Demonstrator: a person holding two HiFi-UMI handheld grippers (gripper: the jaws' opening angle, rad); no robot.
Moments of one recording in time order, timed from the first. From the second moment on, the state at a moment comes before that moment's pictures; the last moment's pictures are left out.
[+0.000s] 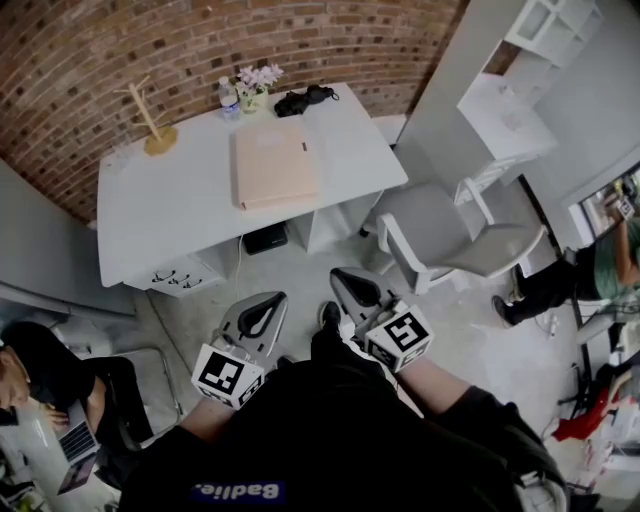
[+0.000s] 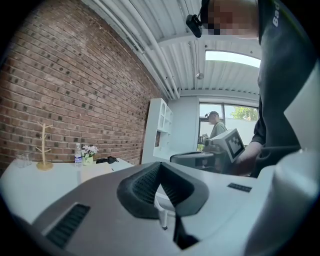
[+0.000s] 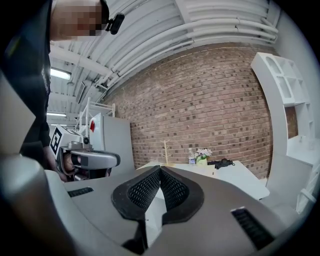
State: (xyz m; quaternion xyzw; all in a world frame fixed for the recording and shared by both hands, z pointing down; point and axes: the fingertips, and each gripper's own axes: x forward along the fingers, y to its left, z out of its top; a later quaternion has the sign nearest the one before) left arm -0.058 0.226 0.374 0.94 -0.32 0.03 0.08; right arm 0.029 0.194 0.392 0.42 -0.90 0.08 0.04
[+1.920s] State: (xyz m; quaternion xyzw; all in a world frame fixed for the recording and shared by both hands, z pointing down) left arm 0.005 -0.055 0.530 0.88 -0.40 0.24 0.01; right arm 0.100 -0.093 0.531 0.40 -0.89 0.15 0.13
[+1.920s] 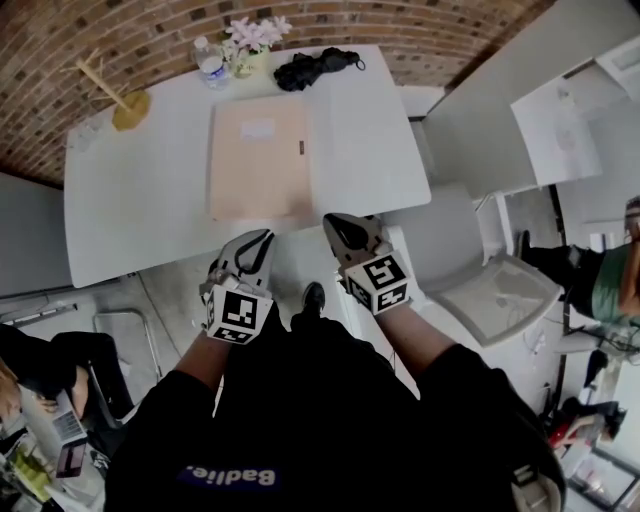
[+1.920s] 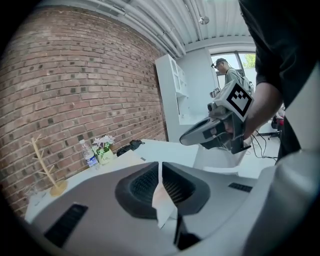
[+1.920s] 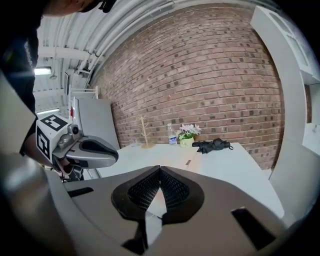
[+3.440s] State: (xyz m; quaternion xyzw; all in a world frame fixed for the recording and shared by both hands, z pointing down) left arm -0.010 -0.128 0.665 0.82 -0.32 0.46 -0.12; right arm 0.084 -0.153 0.676 0.41 -0.85 0.24 0.22
